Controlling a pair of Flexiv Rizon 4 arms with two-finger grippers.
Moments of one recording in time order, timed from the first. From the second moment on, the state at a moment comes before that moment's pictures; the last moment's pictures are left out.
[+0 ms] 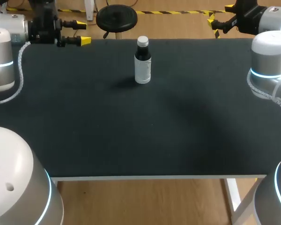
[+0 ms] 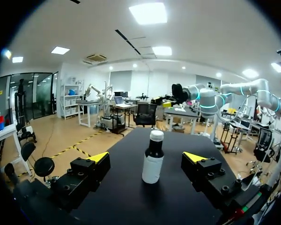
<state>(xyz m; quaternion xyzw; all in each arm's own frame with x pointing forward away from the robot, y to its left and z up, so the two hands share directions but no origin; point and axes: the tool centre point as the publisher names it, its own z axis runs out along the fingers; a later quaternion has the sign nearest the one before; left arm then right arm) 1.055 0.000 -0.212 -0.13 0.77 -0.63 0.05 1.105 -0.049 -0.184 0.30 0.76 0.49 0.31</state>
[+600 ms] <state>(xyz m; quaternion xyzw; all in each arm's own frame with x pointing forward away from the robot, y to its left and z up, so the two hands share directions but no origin) 1.057 -0.052 -0.229 -0.07 0.80 -0.60 0.02 1.105 -0.049 -0.184 0.30 0.76 0.49 0.31</state>
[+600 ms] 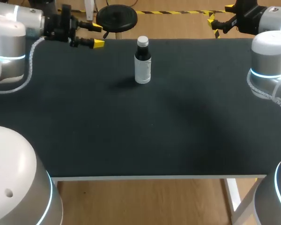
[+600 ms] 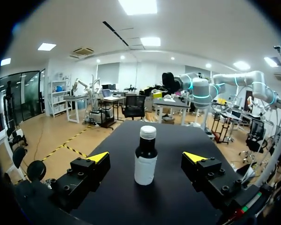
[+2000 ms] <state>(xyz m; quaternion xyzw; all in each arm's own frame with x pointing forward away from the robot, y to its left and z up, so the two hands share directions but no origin) 1.083 -0.140 -0.280 0.03 0.75 -0.66 -0.03 1.105 -0.049 -0.184 0.30 0.76 0.49 0.31</state>
